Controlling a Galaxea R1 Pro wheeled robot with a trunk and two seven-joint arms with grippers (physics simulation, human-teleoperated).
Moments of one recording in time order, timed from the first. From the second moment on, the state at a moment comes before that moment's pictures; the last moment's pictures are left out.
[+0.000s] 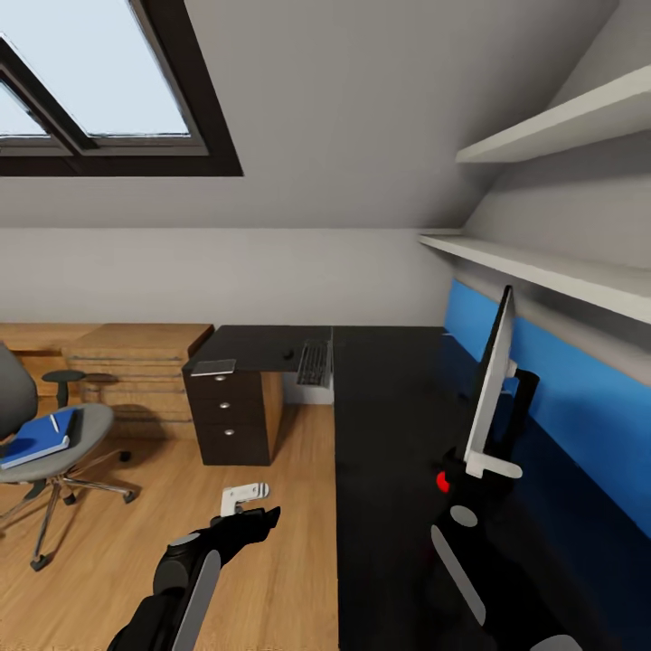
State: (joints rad) left arm -0.21 -0.14 -0.04 -1.41 0.18 0.70 0.06; right arm -0.42 -0.06 0.26 -1.08 -0.20 0.06 -0.81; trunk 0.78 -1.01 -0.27
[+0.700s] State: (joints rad) left arm -0.21 -0.14 -0.04 -1.41 0.18 0.70 0.06; right arm -0.42 -0.06 0.26 -1.08 -0.20 0.06 -0.81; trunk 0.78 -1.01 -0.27
